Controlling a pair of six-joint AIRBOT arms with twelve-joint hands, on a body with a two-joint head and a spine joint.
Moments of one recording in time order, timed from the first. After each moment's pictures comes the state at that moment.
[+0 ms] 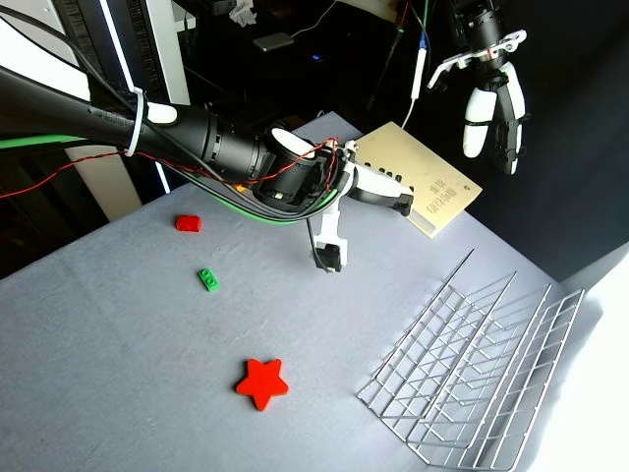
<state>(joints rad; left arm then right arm) 0.71 -0.68 1.20 1.09 0.25 -1.41 -0.27 -1.80 1.57 -1.87 0.33 0.21</state>
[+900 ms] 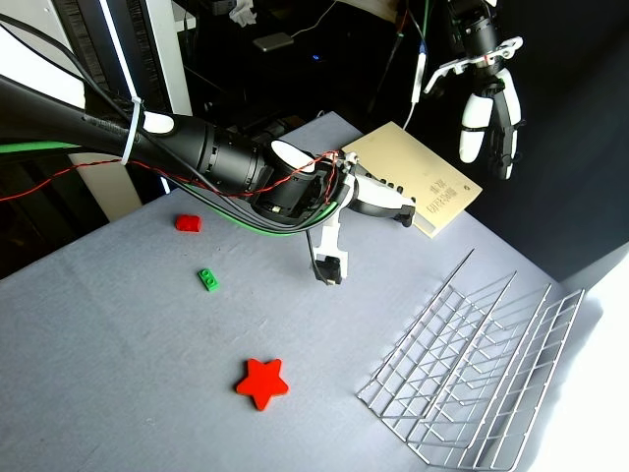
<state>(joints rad) 0.74 -0.70 1.20 1.09 0.27 -1.44 -0.28 -1.80 1.62 -1.82 0.36 0.13</state>
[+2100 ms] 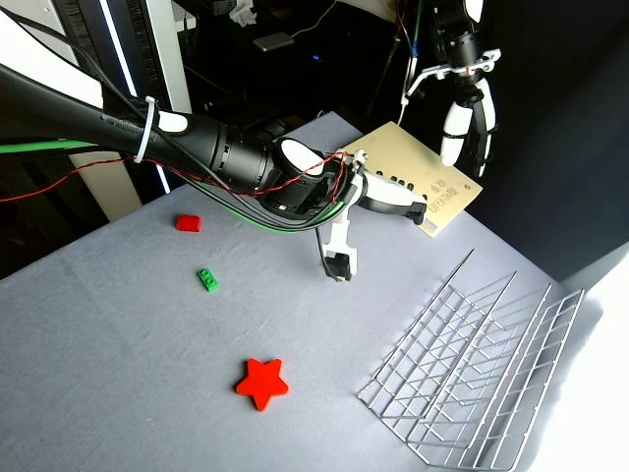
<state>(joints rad) 0.87 -0.73 1.18 0.90 0.33 -1.44 -0.28 -1.81 1.63 -1.71 0.35 0.05</state>
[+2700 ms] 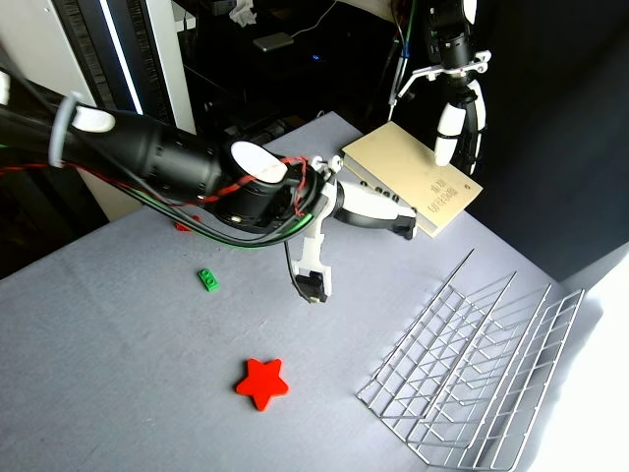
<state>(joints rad) 0.87 -0.75 1.14 0.77 0.34 -1.44 -0.22 -1.55 1.40 -1.73 0.29 0.05</state>
